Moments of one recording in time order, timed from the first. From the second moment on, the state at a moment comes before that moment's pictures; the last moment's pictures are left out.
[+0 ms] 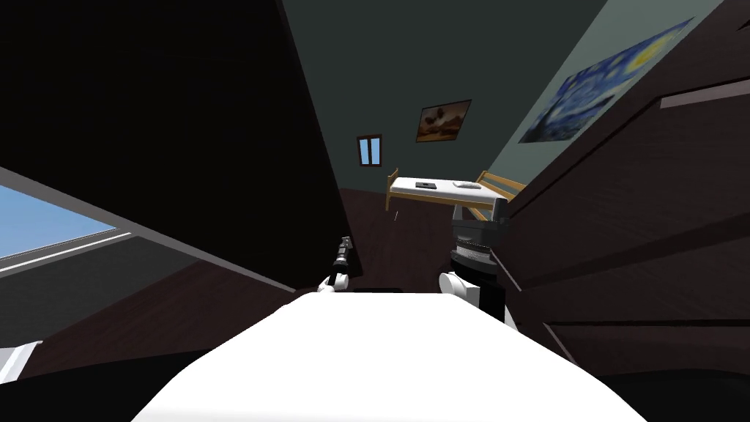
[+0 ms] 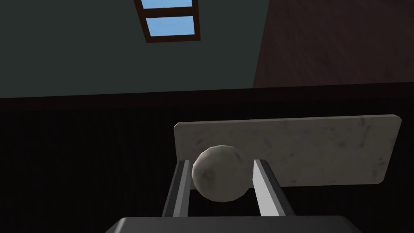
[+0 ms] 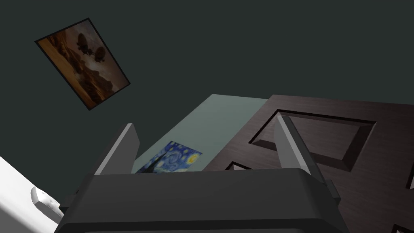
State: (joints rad) arm -0.18 0.08 -0.05 -0.56 0.25 -0.84 -0.09
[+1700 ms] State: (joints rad) arm -0.19 0.12 0.12 -0.55 0.34 -0.83 -0.14
